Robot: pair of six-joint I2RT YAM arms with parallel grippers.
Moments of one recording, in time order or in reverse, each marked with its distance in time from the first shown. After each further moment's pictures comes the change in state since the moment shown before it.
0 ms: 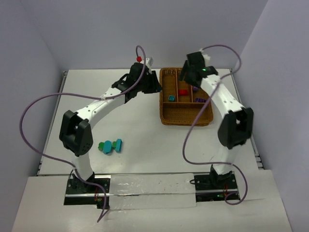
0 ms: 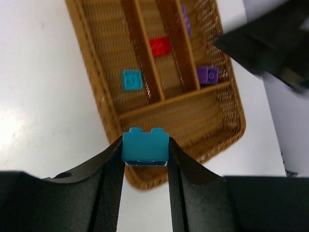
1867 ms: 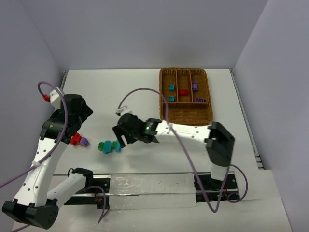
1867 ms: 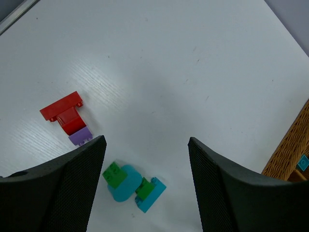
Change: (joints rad) left arm 0.386 -0.940 -0.544 -0.603 -0.595 -0.268; right arm 0.890 -0.053 -0.339 0.235 -0.079 -0.067
